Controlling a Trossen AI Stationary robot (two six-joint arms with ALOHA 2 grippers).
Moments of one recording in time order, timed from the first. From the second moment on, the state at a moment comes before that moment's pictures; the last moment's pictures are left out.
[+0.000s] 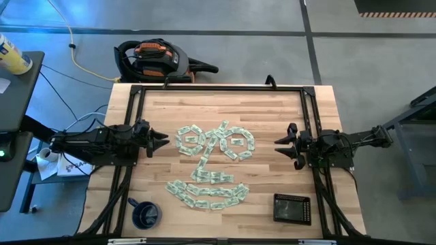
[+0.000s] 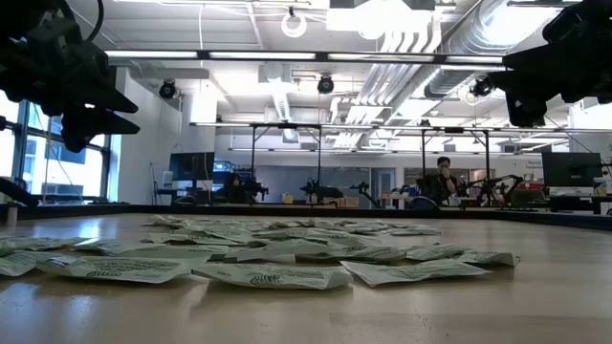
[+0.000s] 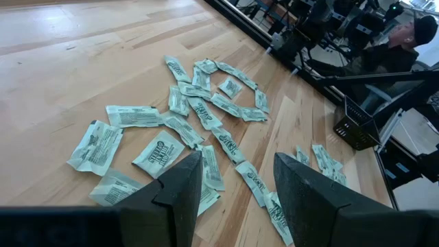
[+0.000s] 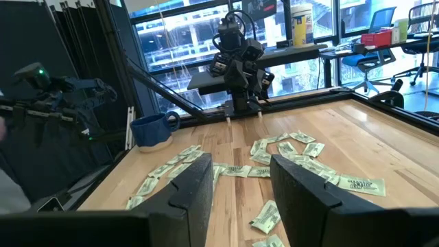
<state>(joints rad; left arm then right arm) -0.03 0.01 0.15 -0.47 -0.22 -0.63 0.18 0.03 0.01 0.04 0.15 0.20</state>
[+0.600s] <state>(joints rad) -0.03 0.01 0.15 -0.42 -0.24 -0.67 0.18 0.03 0.01 0.04 0.15 0.20</state>
